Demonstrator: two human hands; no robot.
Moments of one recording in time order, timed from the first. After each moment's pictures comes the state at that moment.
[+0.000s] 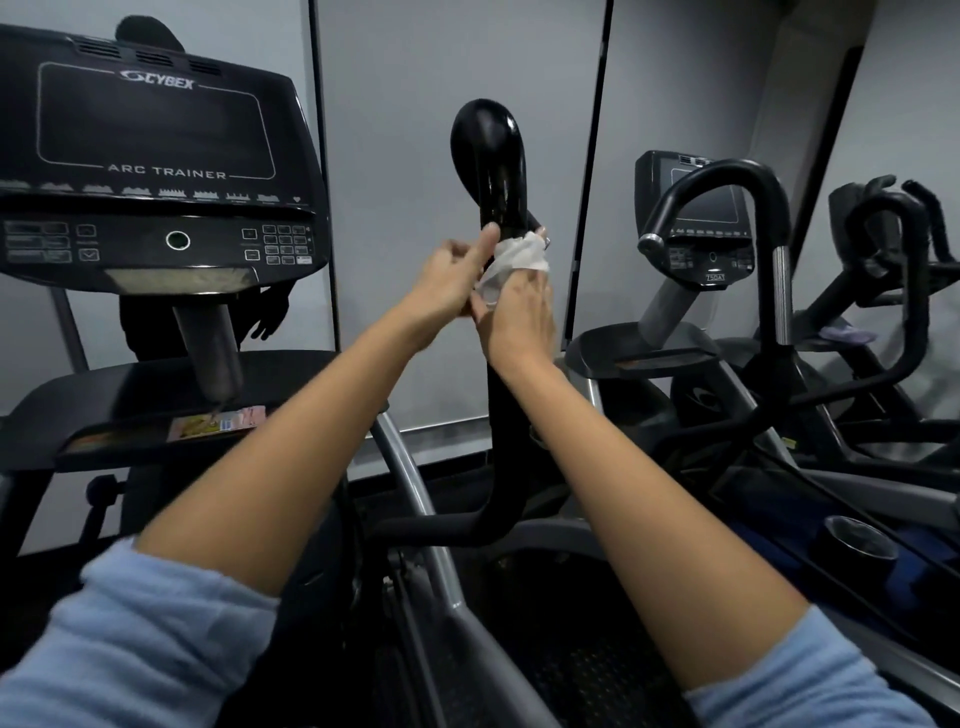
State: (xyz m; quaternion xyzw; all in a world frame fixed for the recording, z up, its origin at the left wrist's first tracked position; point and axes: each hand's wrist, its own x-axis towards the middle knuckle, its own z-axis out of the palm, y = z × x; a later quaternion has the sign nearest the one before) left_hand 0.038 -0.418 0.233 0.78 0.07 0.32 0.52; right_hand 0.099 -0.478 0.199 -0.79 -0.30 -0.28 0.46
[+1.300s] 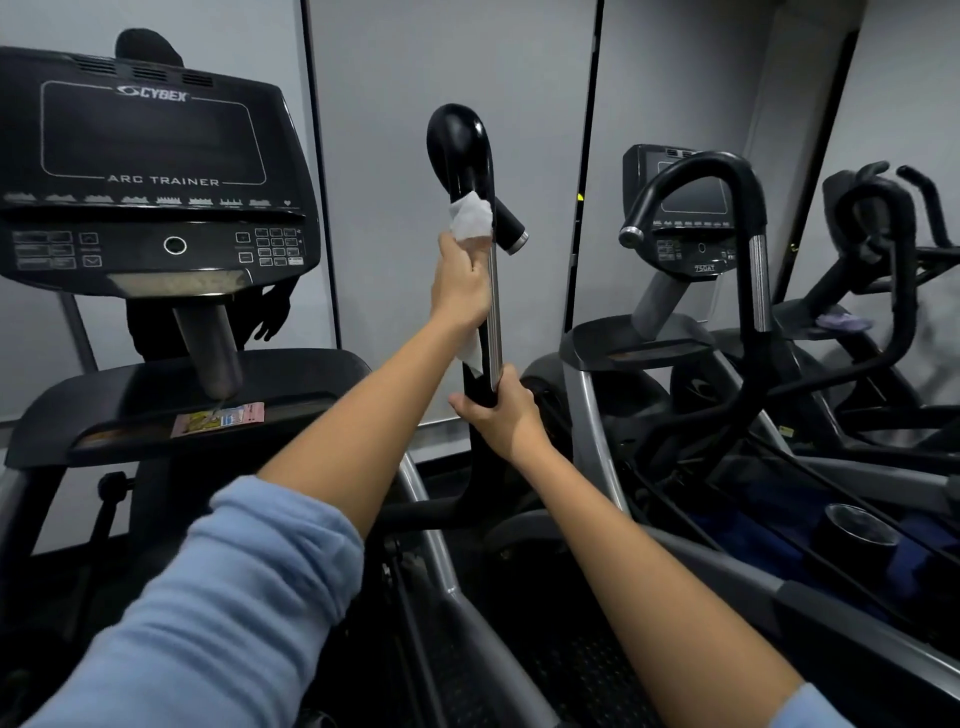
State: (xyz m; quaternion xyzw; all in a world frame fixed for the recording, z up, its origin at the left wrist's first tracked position) left_hand 0.074 -0.456 0.220 0.76 0.11 0.47 0.43; right_hand 0.085 -0.532 0.112 -0.79 -0.33 0.00 0.52
